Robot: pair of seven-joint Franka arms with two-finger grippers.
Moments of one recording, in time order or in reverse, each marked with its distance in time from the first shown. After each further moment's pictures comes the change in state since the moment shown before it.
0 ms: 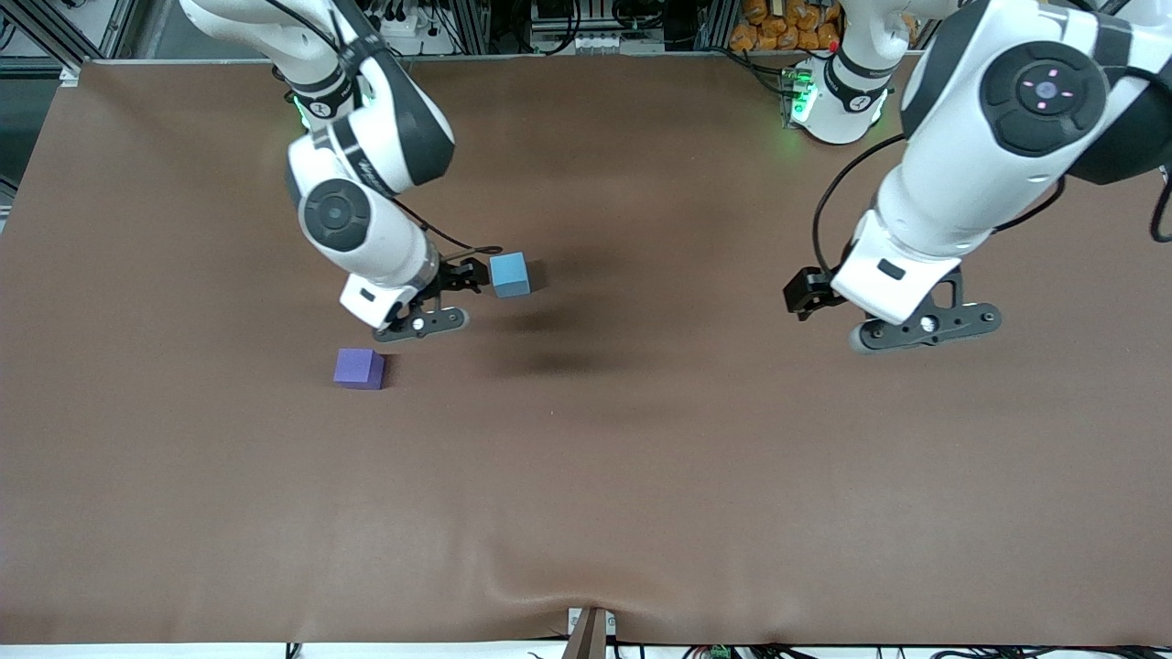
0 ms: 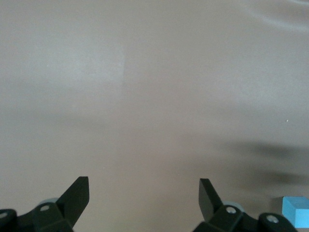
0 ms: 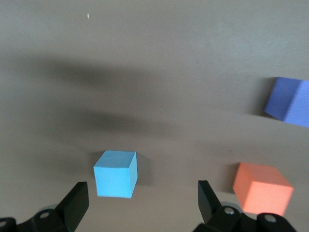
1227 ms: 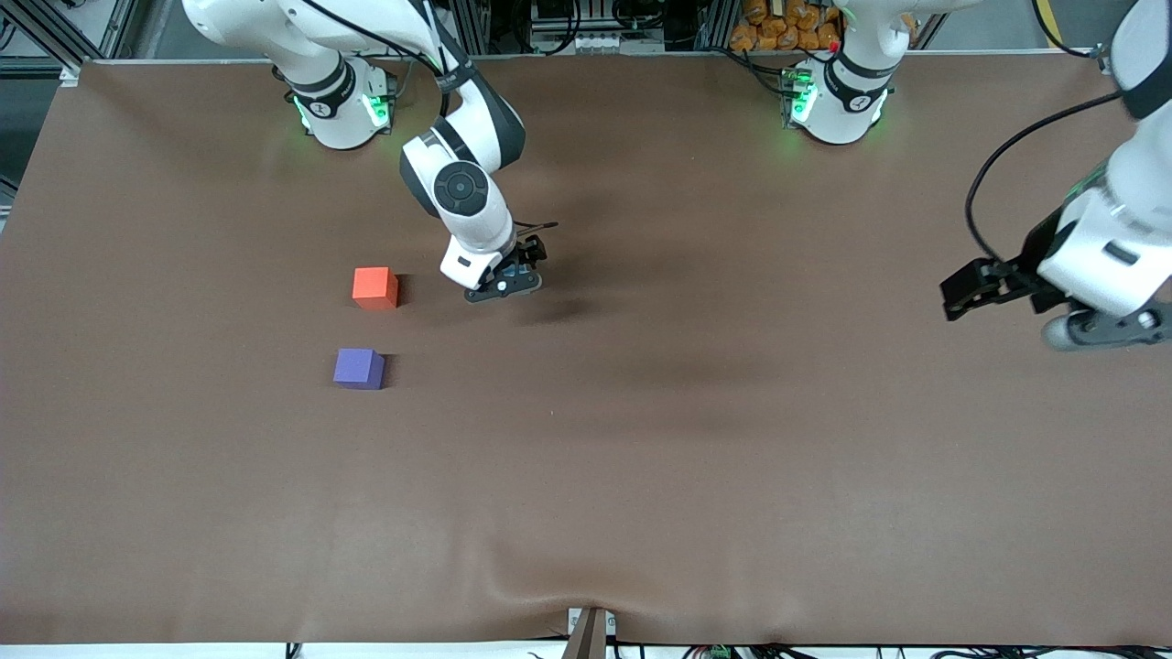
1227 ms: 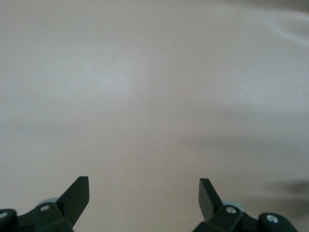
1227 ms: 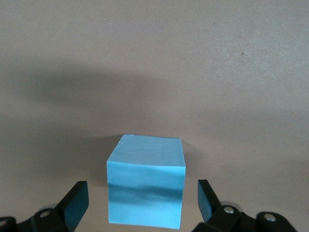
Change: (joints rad) left arm 0.225 -0.095 0.004 -0.005 0.000 -0.024 0.269; right arm 0.213 0.081 -0.003 -0.258 0.003 0.380 0.108
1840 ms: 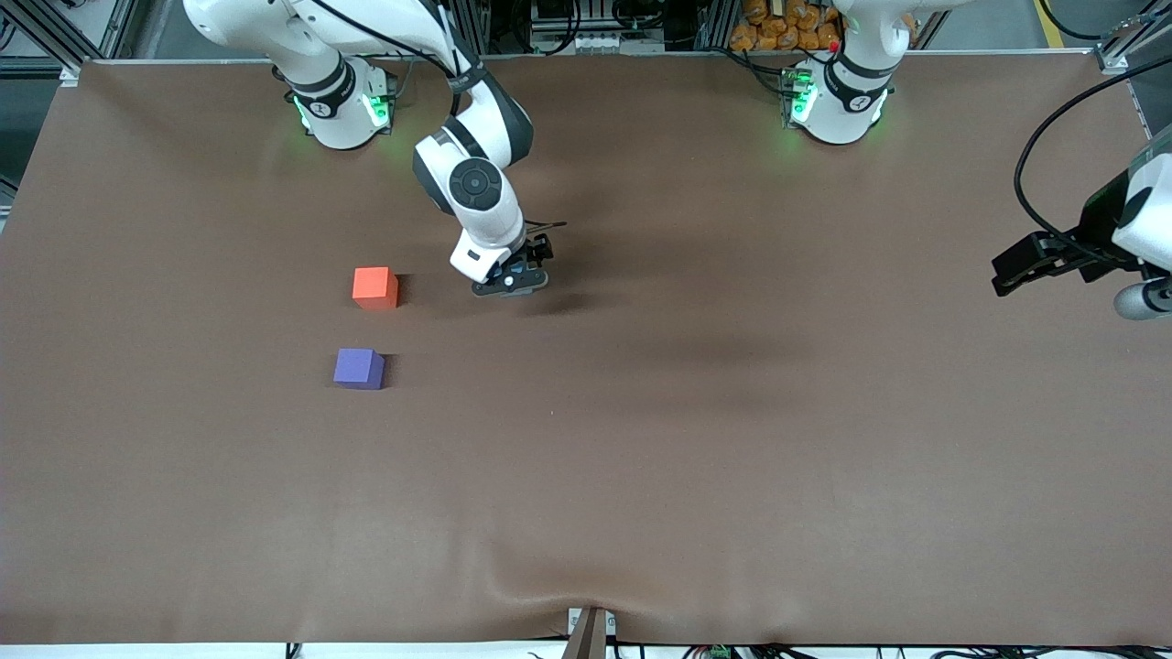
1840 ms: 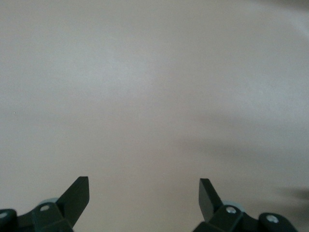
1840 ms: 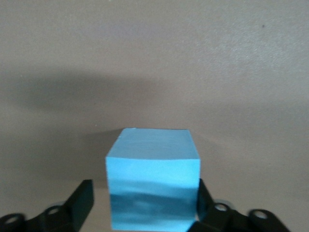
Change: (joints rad) left arm 0.093 -0.115 -0.001 -0.166 -0.020 0.050 0.003; right arm 0.046 0.032 -0.001 -0.008 0.000 0.036 0.099
